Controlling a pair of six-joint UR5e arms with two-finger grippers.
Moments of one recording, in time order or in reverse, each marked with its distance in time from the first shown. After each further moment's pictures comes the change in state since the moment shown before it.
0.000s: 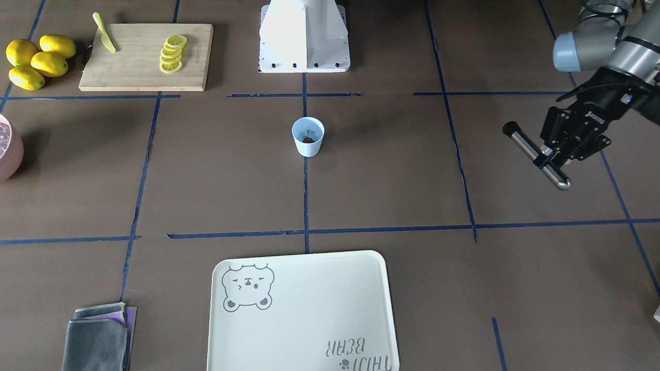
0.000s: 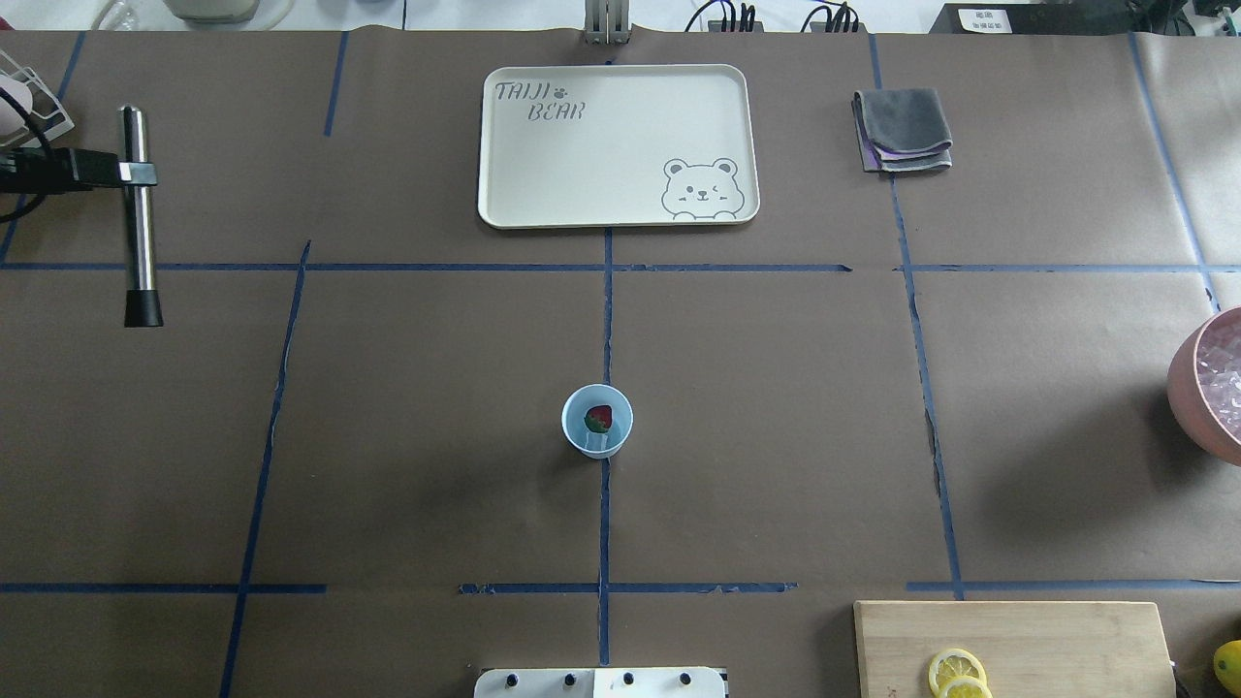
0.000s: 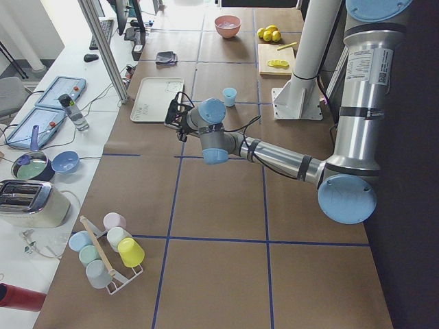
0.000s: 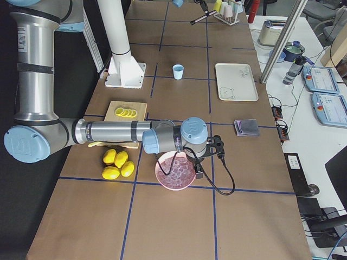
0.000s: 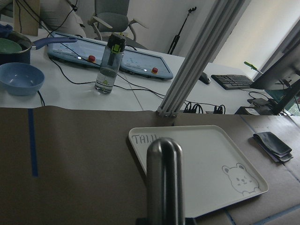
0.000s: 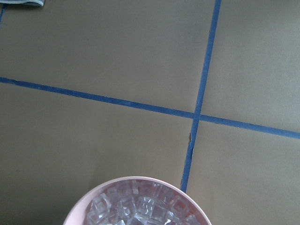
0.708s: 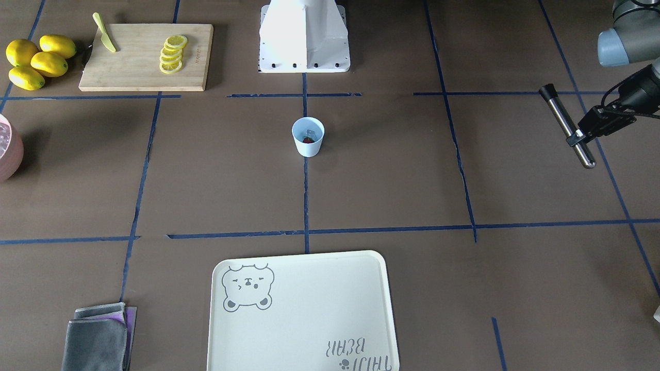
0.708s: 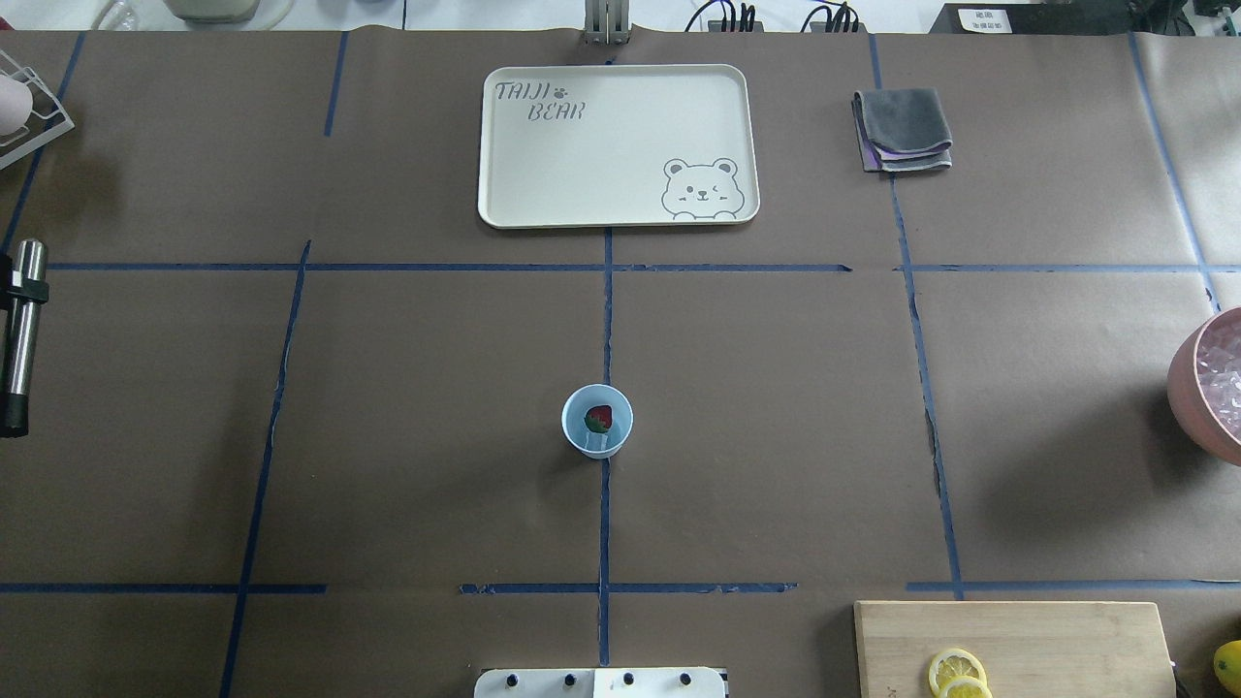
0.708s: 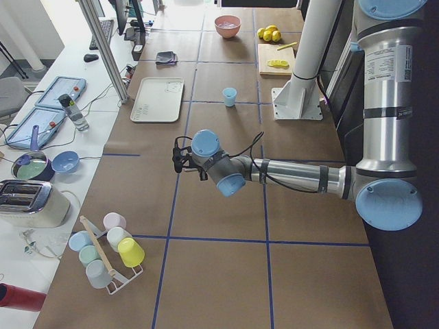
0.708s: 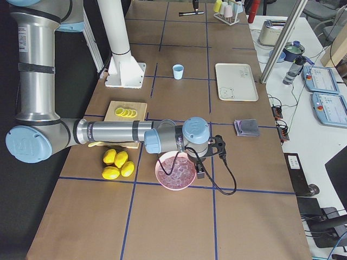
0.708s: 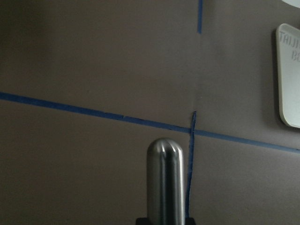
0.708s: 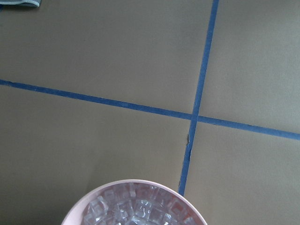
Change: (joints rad) left arm -0.069 0.131 0.089 0.207 -0.261 0.065; right arm 0.000 0.013 -0.020 -0.002 -0.002 0.000
